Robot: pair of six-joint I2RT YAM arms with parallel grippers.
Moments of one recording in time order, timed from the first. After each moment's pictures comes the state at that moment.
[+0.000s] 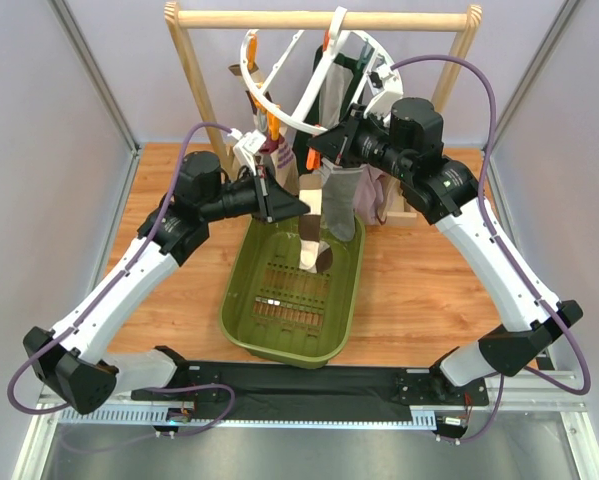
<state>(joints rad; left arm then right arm) -0.57 1.21 1.29 -0.27 0.59 -0.66 0.60 1.49 1.83 -0.49 -0.18 0.56</state>
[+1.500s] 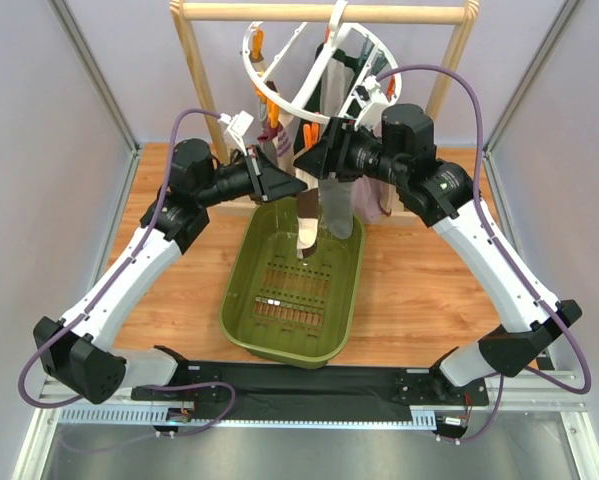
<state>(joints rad) -0.48 1.28 1.30 -0.07 0.67 -0.81 0.62 1.49 1.83 -0.58 -0.26 0.59</state>
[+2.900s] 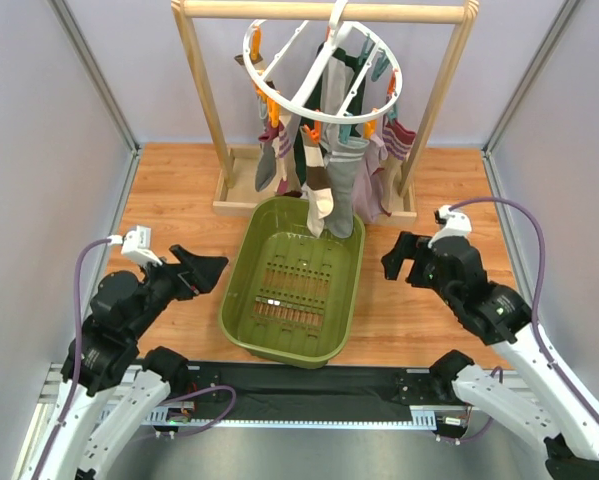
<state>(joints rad) -0.42 0.37 0.79 -0.63 0.02 -0.72 0.59 0.72 0.90 -0.75 0.26 0.55</state>
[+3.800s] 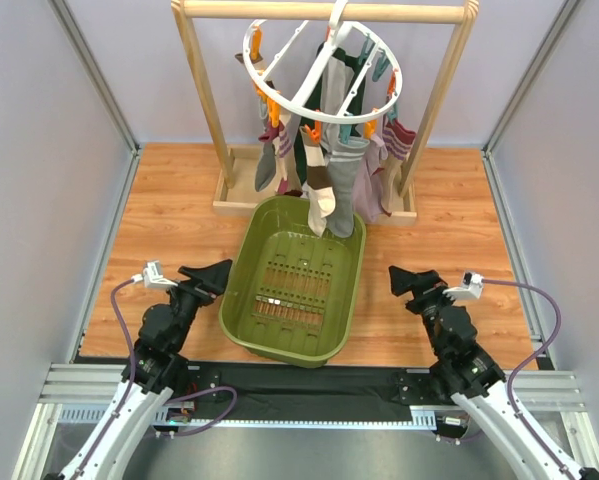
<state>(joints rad) -0.42 0.01 0.04 -0.04 -0.18 -0.98 0.59 0.04 0.06 -0.18 0.46 0.94</state>
